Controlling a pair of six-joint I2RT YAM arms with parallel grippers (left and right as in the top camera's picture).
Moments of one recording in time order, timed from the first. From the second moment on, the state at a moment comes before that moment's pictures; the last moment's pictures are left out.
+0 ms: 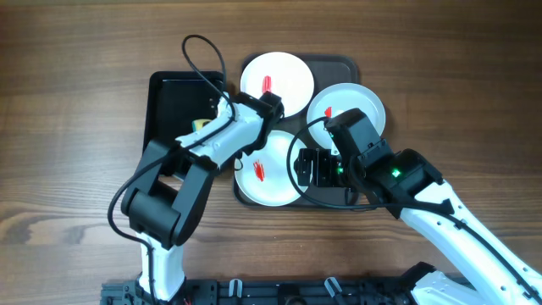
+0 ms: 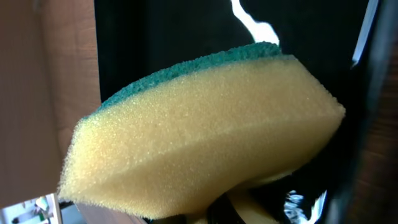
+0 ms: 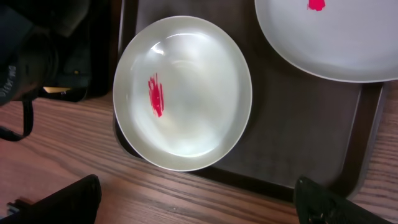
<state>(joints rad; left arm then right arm) -0.56 2.04 1.34 -1.12 -0.77 -0.63 0.60 1.25 1.01 -0.82 -0.12 0.60</state>
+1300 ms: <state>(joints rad) -0.71 2.04 1.34 -1.15 -0.71 -0.62 0.60 1.25 1.01 -0.82 -0.12 0.60</state>
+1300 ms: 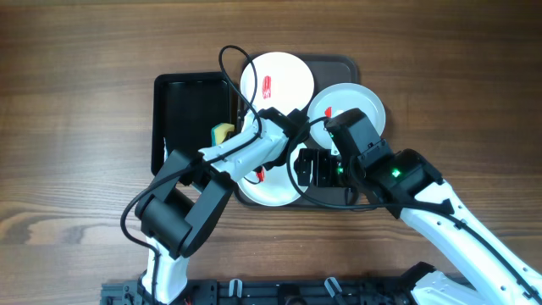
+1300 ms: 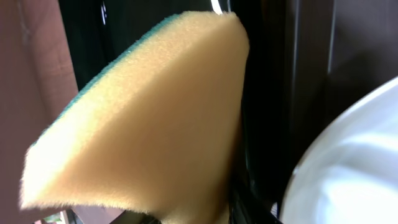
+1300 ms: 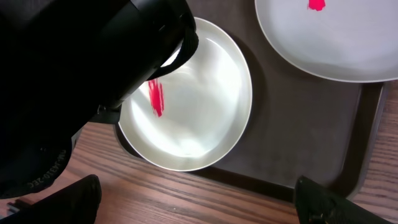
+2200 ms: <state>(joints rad) -0.65 1.96 1.38 -1.11 -0.33 -0.60 0.60 1.25 1.01 -0.83 -0.12 0.60</state>
